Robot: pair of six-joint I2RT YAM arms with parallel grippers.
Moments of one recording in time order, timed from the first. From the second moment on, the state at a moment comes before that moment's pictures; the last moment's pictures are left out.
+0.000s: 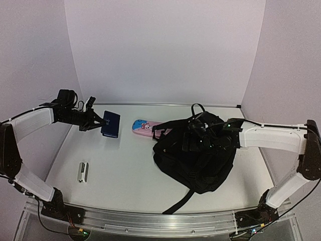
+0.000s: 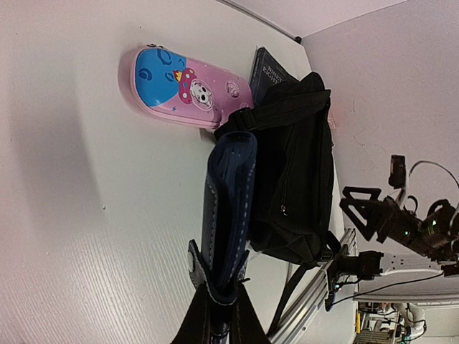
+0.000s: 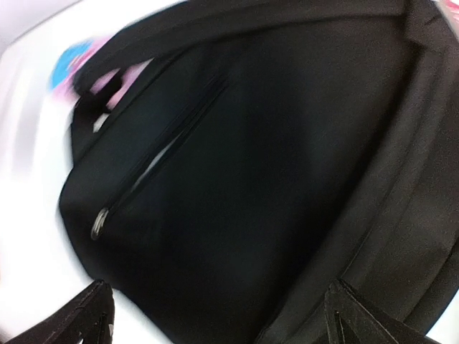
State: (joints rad) left arm -0.14 1.41 1.06 -0.46 0.79 -0.36; right arm 0.91 1.53 1.12 -0.56 0.36 0.85
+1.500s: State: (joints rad) left arm -0.15 1.41 1.06 -0.46 0.79 -0.35; right arm 1.09 2.25 1.76 -0.61 0.50 0.64
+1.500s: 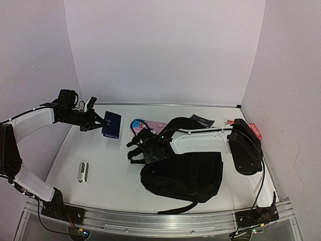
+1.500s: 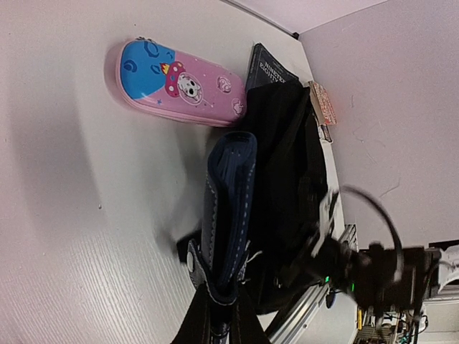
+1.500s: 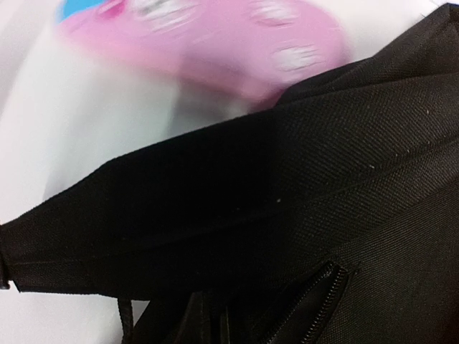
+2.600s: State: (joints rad) left arm -0.21 1.44 1.06 -0.46 0.79 -0.35; right arm 1.23 2.09 1.60 -0.71 0.34 0.88
